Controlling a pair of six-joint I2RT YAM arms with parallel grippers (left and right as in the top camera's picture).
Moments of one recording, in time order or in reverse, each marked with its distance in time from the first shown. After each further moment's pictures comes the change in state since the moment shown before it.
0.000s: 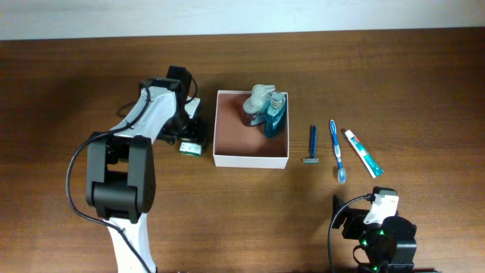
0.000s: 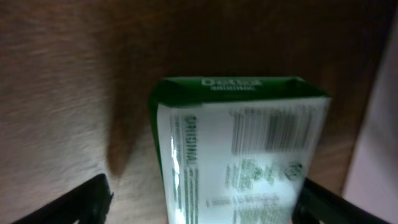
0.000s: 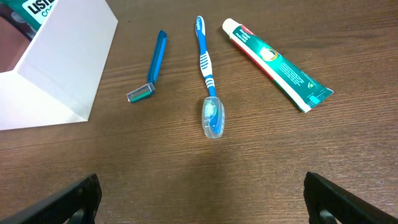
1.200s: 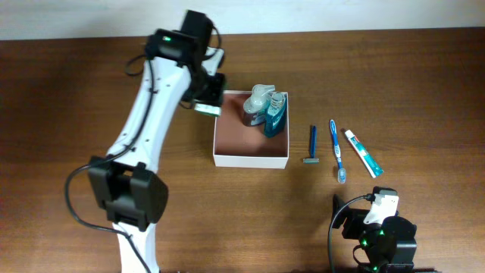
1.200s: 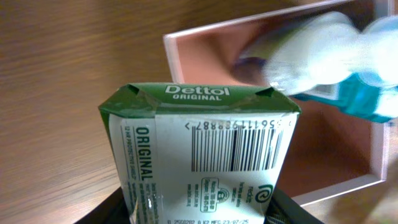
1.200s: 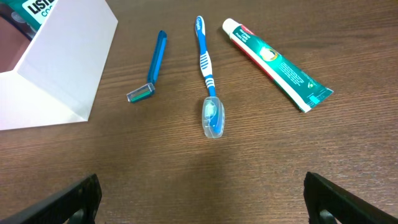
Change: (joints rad) left arm -0.153 -0.027 0.590 -0.382 0.068 -0.103; right arm 0.000 0.000 0.000 0.000 0.000 0.000
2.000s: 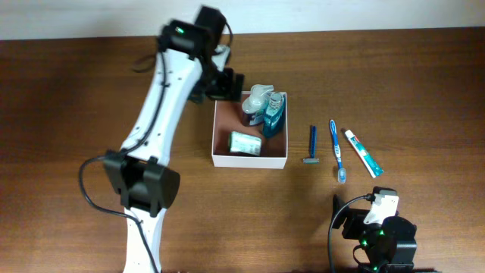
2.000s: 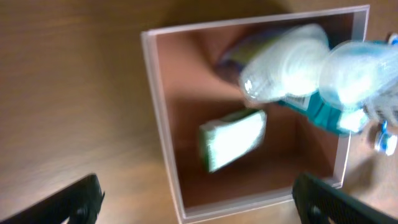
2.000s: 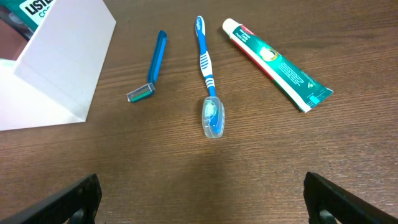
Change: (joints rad) left arm -0.014 0.139 0.327 -0.231 -0.002 -0.112; right arm 0.000 0.000 0.000 0.000 0.000 0.000
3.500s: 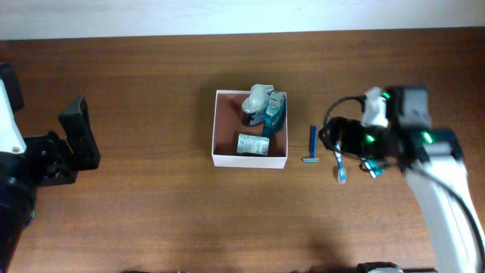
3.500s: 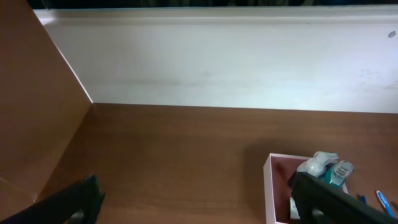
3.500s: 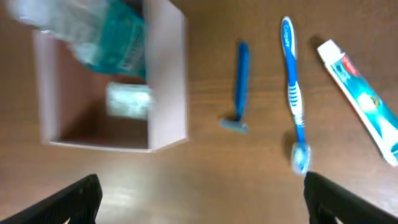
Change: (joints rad) left arm 0.200 -0.862 0.188 -0.074 -0.340 0.114; right arm 0.080 1.357 1.067 -0.259 -0.193 0.060
